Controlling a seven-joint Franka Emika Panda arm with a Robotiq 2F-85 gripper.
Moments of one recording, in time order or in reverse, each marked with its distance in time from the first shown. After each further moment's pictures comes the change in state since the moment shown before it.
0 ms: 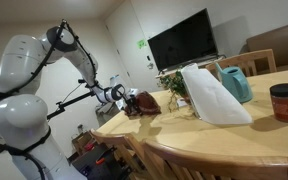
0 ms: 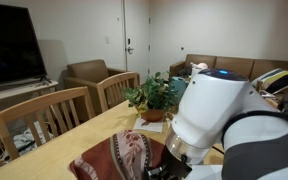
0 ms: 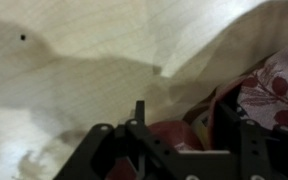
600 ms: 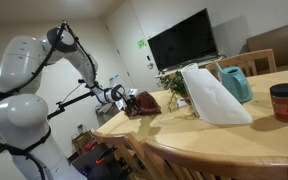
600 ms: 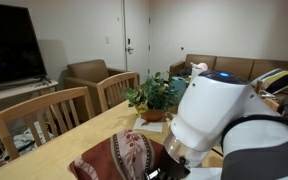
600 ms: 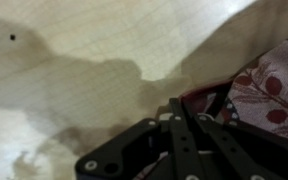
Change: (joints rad) arm 0.024 0.012 -0.015 0.007 0.011 0.022 0.010
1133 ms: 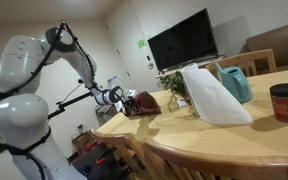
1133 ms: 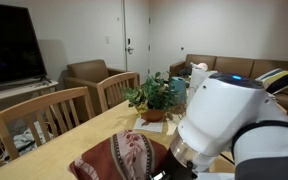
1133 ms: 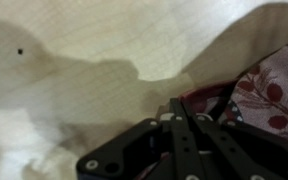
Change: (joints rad) arm 0.013 -0.016 0.002 -0.052 0.032 0.057 0.000
